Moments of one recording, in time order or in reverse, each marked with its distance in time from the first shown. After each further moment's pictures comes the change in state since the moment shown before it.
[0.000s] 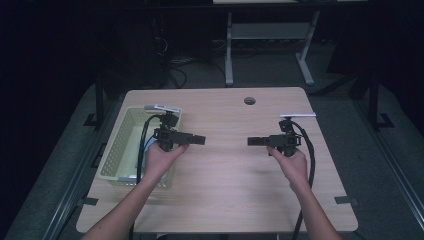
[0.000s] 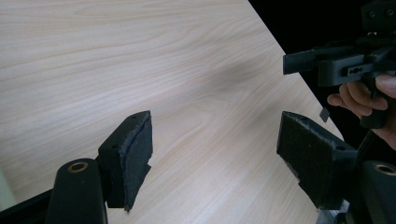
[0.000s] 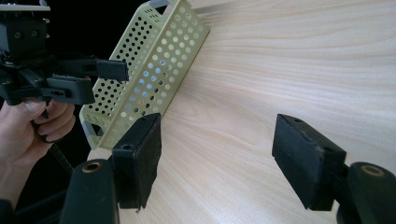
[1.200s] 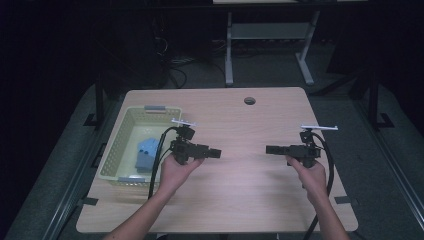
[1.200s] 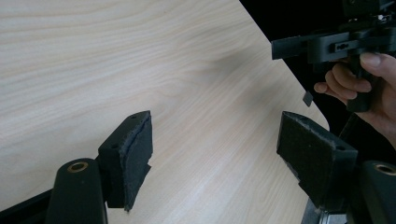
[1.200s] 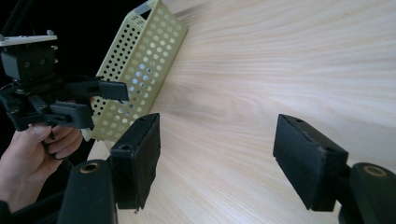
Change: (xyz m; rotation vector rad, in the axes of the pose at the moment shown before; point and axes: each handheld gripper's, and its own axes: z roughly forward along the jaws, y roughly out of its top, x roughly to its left) left arm -0.024 -0.027 0.039 0.025 -0.071 0.026; right arm -0.036 -0.032 -0.039 -0.048 0.007 0.076
